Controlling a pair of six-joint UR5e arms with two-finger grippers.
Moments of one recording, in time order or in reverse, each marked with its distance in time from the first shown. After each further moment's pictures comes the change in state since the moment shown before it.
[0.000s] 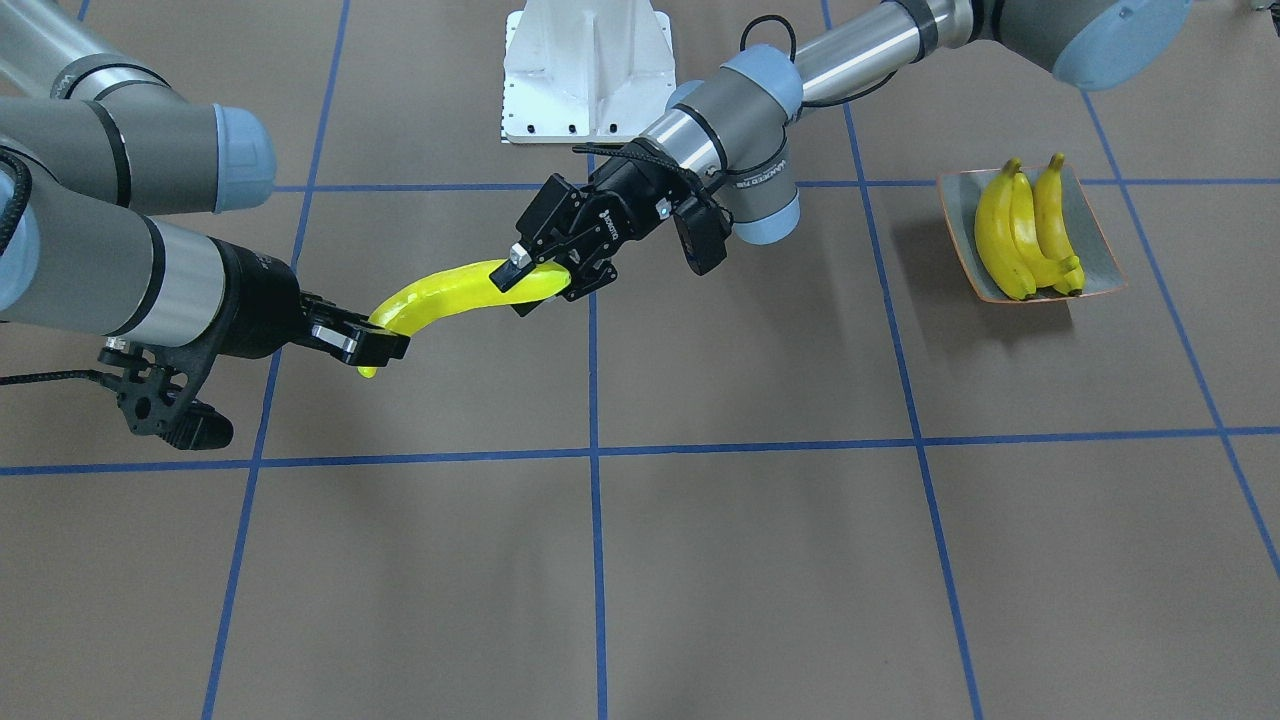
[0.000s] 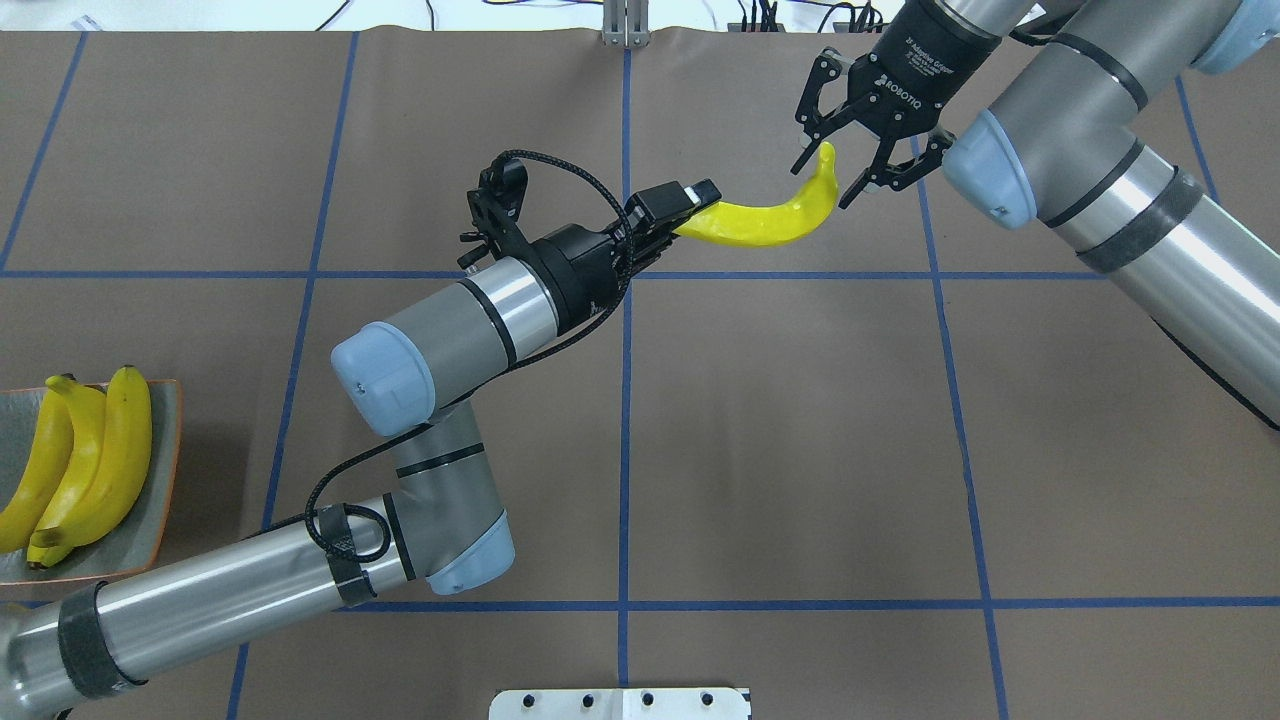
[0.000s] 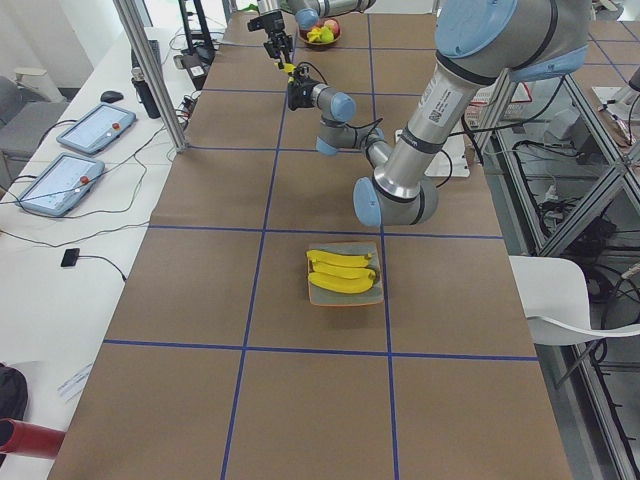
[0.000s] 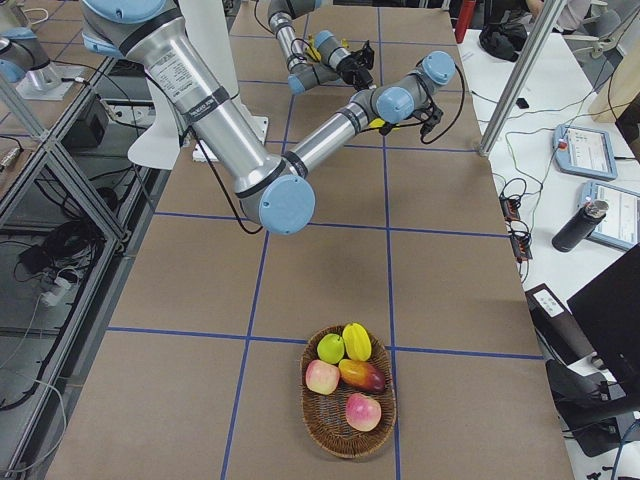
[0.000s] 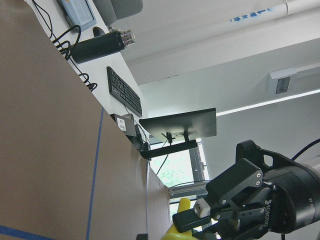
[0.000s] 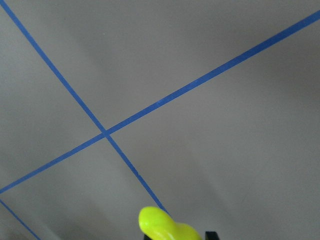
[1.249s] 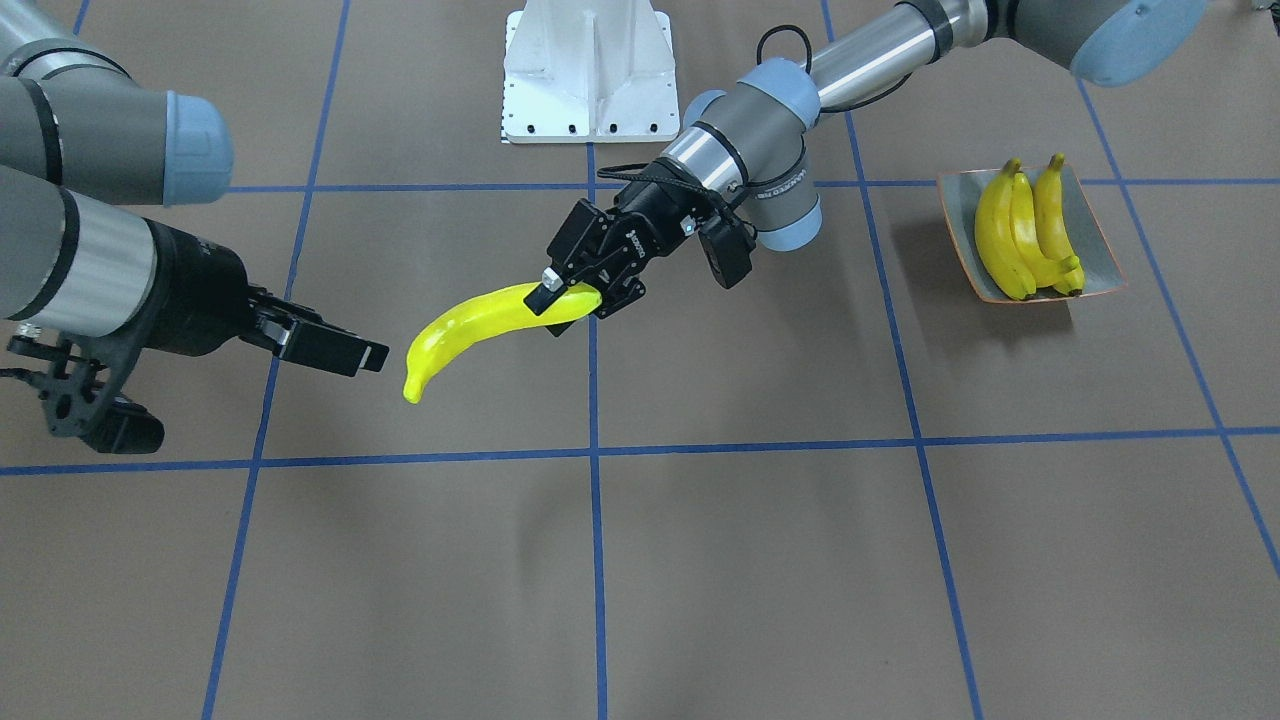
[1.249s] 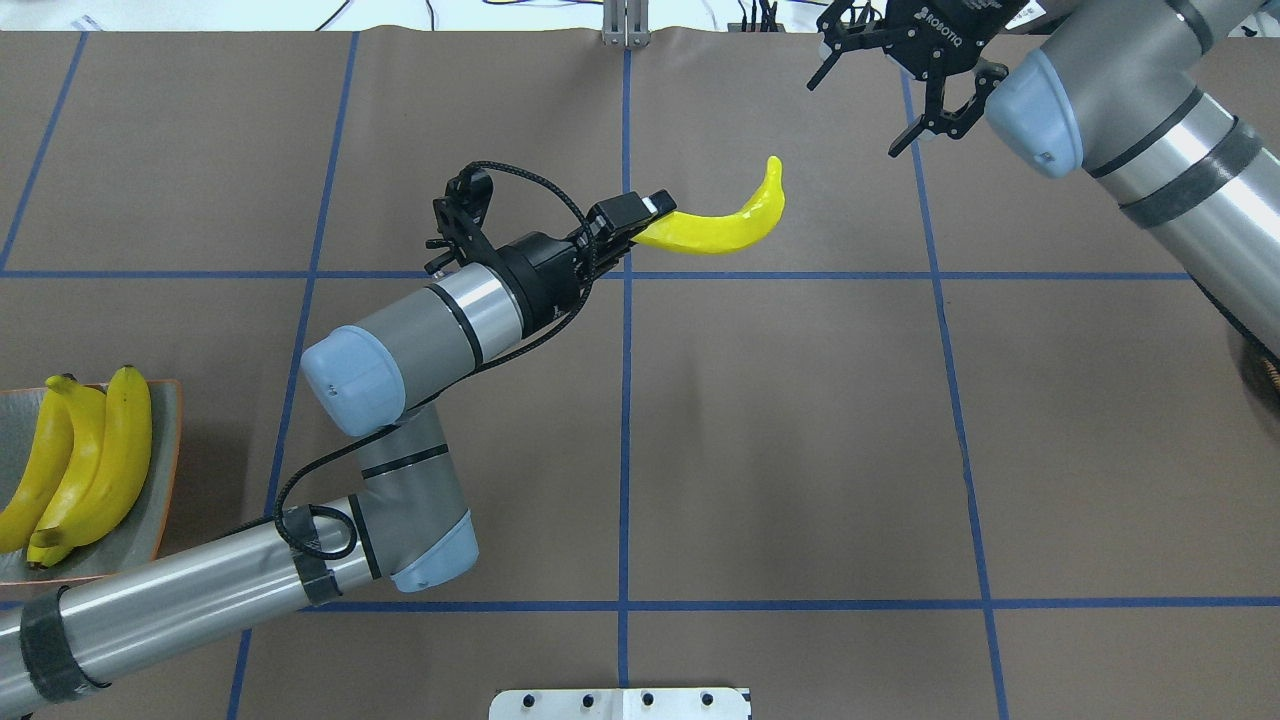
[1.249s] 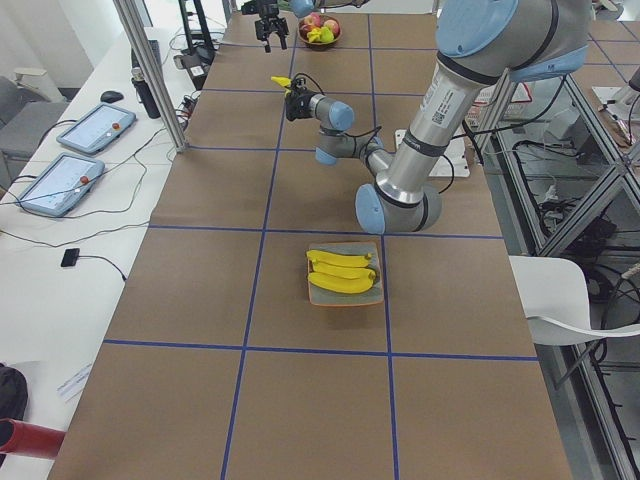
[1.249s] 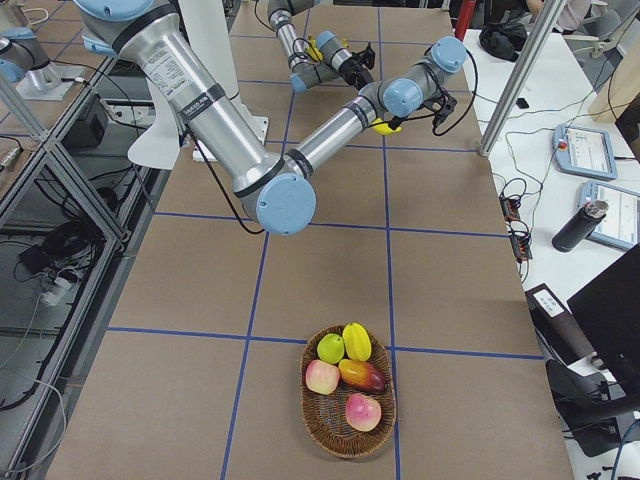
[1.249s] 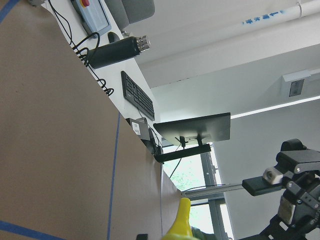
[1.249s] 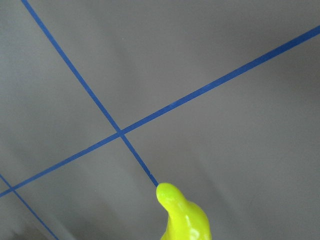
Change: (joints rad) left arm -0.019 0.092 -0.028 0.027 0.006 0.009; right arm 0.089 0.013 0.018 0.026 0.018 0.012
